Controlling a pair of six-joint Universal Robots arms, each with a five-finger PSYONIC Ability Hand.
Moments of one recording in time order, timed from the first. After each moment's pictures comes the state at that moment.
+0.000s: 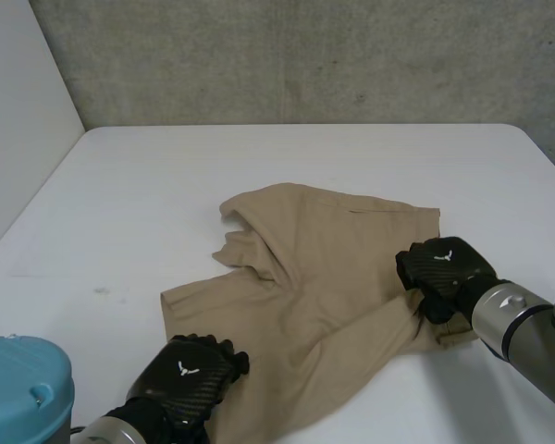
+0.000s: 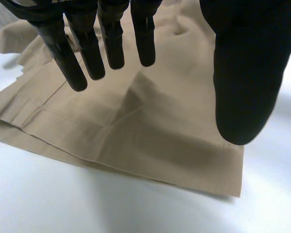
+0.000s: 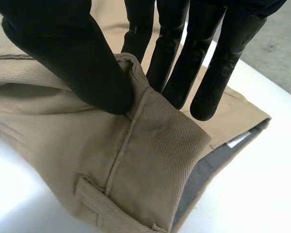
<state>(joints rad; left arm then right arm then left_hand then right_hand) 4.02 -1.65 -2.05 3.11 -1.57 3.32 1.84 -1.34 1.82 -0.01 1.31 2.71 0.40 0.40 0.41 0.39 0.22 0.97 1.18 1.18 1.19 0.99</state>
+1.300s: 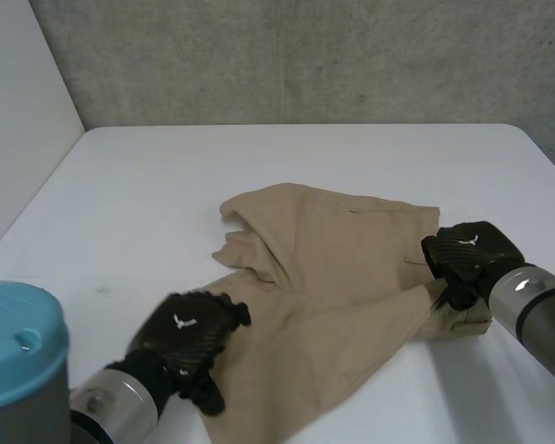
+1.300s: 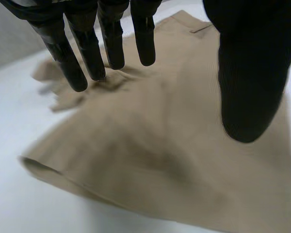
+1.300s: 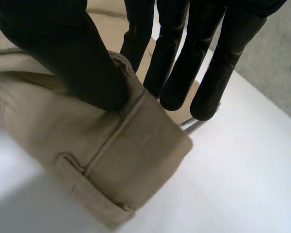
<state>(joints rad) 4.01 -1.66 -1.90 3.04 -1.63 3.19 1.84 -1.36 1.75 0.07 1.45 2.68 0.40 0.39 0.40 0.38 0.21 0.98 1.18 1.18 1.19 0.99</state>
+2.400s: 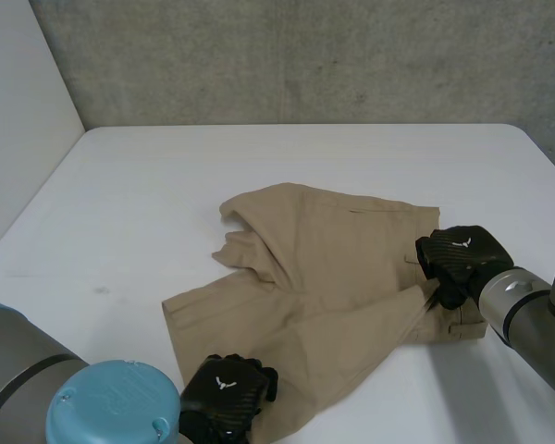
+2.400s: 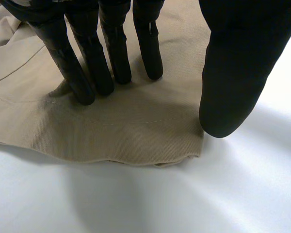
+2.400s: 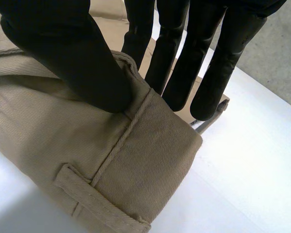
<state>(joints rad) 3.84 -1.88 -1.92 3.17 -1.71 3.09 1.85 -1.31 1.76 0.01 1.45 2.75 0.57 0.56 0.56 0.57 0.39 0.99 1.18 1.18 1.19 0.99</state>
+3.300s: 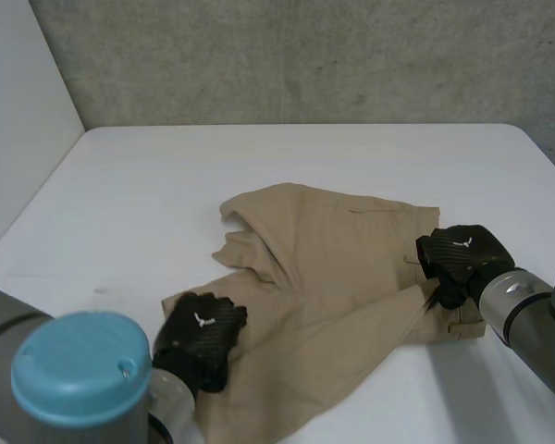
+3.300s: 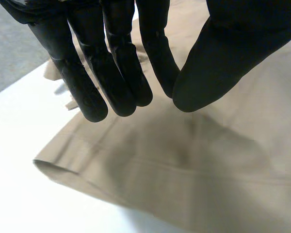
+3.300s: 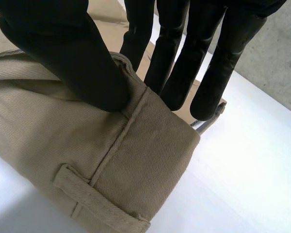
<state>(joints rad) 3.94 -1.85 -1.87 3.28 -1.80 3.35 1.85 -1.33 1.78 -0.02 1.45 2.76 1.15 1.20 1.19 1.19 0.98 0.99 1.18 1.18 1.19 0.99</state>
